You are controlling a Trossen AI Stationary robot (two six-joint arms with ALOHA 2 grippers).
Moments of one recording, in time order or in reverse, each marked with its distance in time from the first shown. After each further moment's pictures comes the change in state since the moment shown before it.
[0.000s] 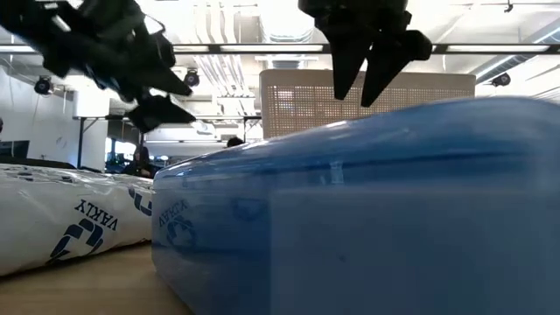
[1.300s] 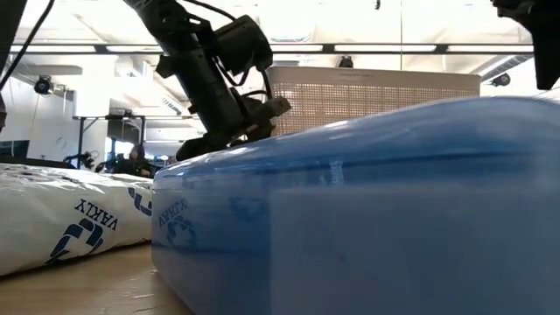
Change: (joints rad) left arm -0.135 0.853 0.637 -0.337 -0.360 -0.556; right arm 0.419 -0.475 -0.488 -0.327 -0.018 0.865
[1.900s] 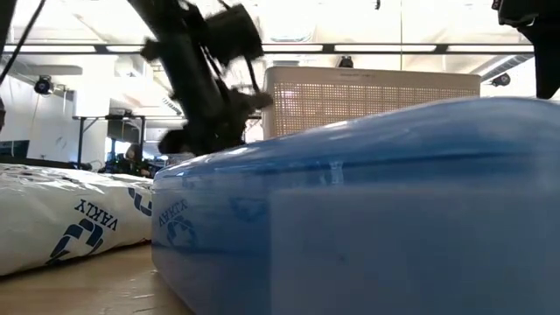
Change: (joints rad) left arm -0.053 -0.059 -0.002 -0.160 0.005 0.024; right arm 0.006 -0.047 -0.068 0.011 0.027 -0.041
